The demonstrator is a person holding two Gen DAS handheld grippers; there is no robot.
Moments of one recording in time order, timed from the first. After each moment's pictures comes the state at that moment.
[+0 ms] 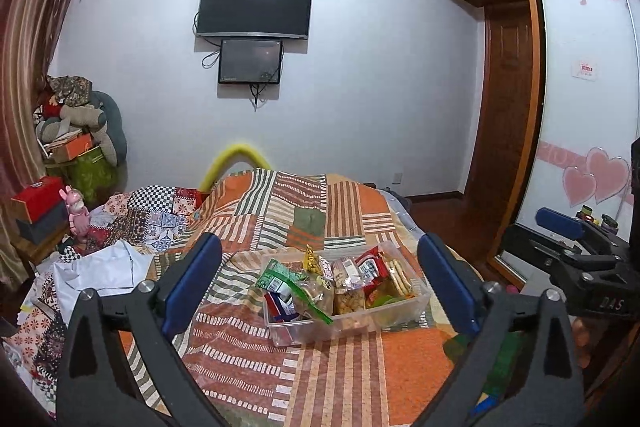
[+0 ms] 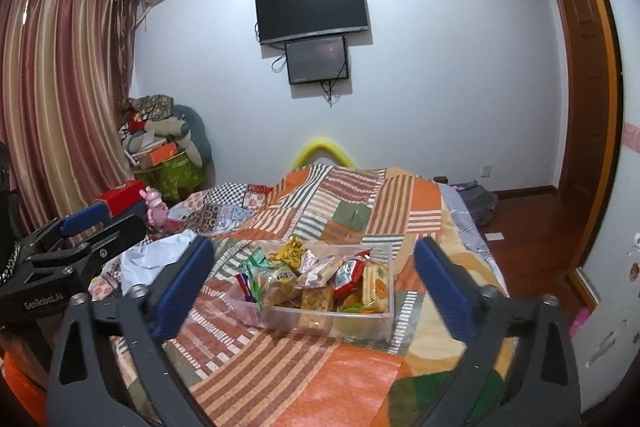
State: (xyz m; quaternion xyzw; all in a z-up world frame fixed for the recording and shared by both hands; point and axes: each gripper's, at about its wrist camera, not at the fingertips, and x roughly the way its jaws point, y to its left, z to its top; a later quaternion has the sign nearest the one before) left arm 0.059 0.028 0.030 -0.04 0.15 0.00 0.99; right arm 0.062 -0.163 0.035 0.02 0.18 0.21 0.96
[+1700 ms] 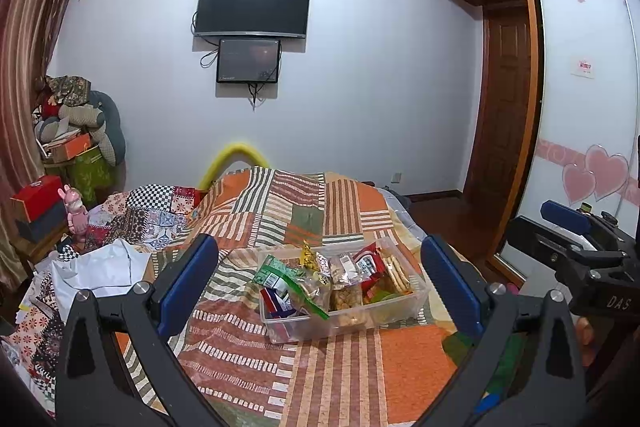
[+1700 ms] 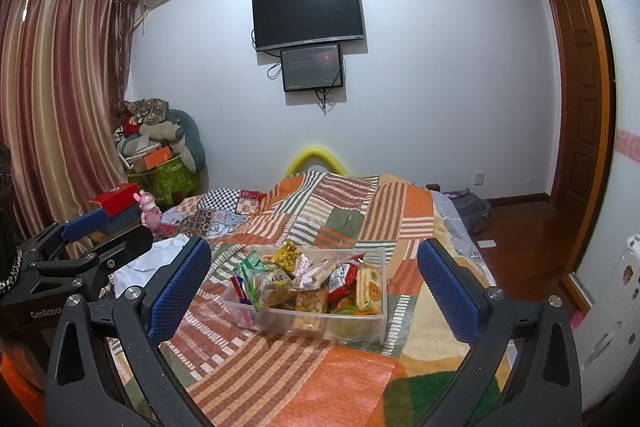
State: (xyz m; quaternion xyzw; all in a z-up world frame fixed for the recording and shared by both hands) left arm 0.053 0.029 0.026 -0.04 0.15 -0.01 0.99; right arm 0.054 -0.168 0.037 0.02 0.17 0.20 0.96
